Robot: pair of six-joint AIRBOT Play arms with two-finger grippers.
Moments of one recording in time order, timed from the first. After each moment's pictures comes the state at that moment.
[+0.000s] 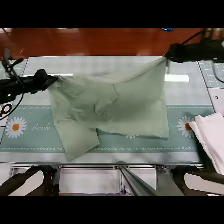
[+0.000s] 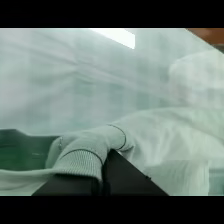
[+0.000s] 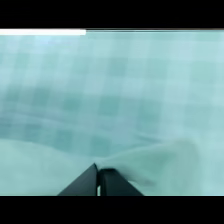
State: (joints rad) left arm 0.19 -1.12 0.89 0.61 -0.82 -1.22; right arm -0.02 -1.41 1.46 -1.00 0.94 1.35
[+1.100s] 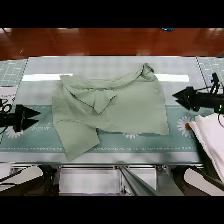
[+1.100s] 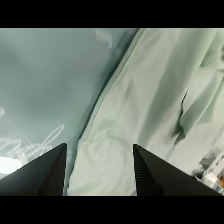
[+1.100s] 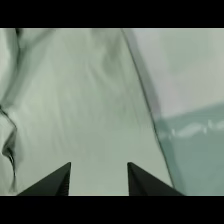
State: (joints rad) left arm 0.82 -1.29 0.70 0.80 -1.30 -1.19; right arm -0.45 -1.16 0.73 -0.68 1.02 1.23
